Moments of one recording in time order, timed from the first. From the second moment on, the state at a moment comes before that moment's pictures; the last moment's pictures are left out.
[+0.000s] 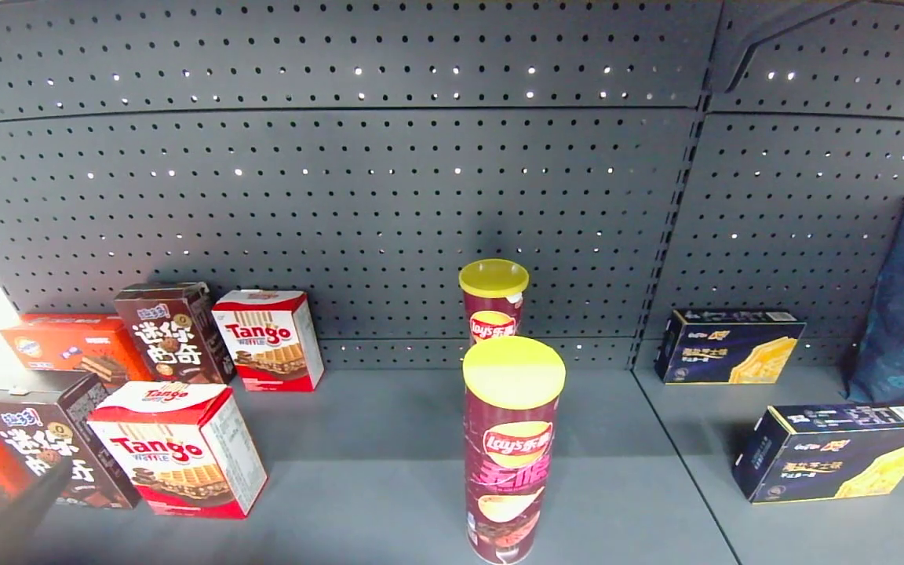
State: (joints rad) left arm -0.39 0.59 -0.35 -0.24 0.25 0.34; right arm -0.02 0.07 0.00 0.00 0.04 -0.02
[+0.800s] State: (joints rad) left arm -0.40 0.01 -0.12 0.19 0.25 0.22; right arm 0.00 0.00 0.00 0.00 0.03 0.00
